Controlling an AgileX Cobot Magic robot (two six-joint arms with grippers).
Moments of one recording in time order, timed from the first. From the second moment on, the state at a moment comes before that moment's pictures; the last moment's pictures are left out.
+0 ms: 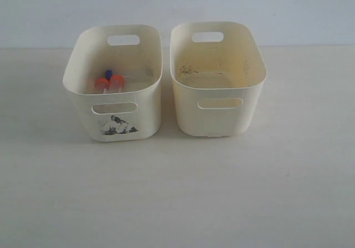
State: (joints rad) left arm -0.02 0.01 0.00 0.18 0.28 -0.02; right arm 0.71 1.37 -1.55 0.20 0.88 0.05
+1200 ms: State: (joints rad) left arm -0.02 0.01 0.00 0.18 0.27 -0.02; right arm -0.22 0.09 0.00 0.52 -0.01 -0.09
